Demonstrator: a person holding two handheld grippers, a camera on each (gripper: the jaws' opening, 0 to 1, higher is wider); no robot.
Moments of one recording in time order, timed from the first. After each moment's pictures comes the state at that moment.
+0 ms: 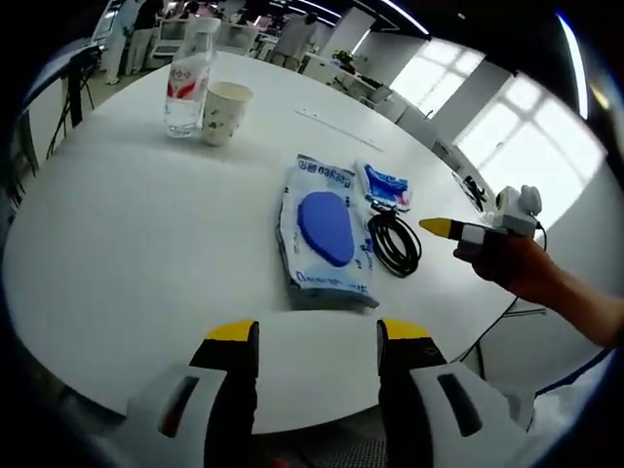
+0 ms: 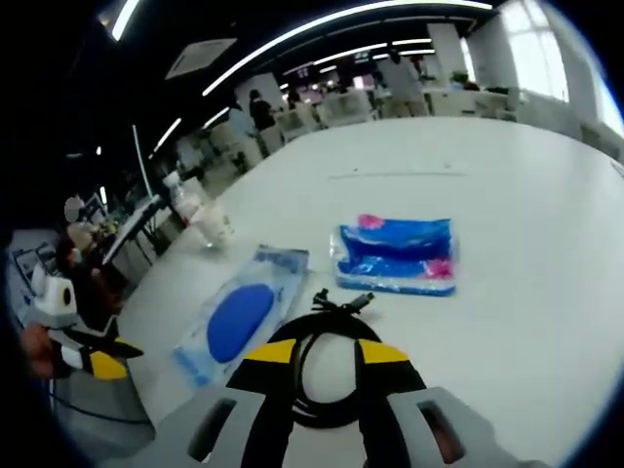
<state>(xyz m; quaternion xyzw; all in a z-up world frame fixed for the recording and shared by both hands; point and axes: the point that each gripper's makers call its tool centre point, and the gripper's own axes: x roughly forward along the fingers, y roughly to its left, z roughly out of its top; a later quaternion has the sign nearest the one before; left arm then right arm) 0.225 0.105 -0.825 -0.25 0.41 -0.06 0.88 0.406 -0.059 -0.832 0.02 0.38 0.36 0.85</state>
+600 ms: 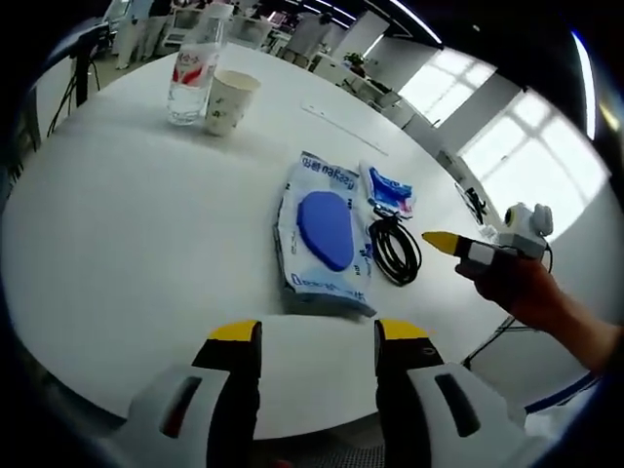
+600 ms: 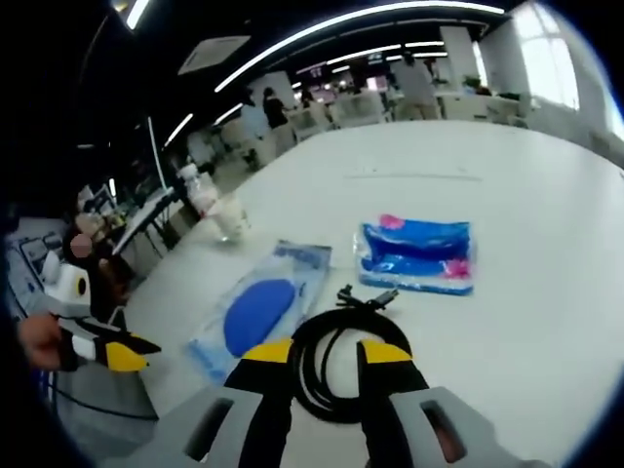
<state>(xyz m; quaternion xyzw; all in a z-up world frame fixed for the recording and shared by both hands) 0.232 0.099 -0.831 -0.28 0.41 -0.04 0.87 0.388 -0.046 -0.829 0.01 0.37 0.39 0.84</state>
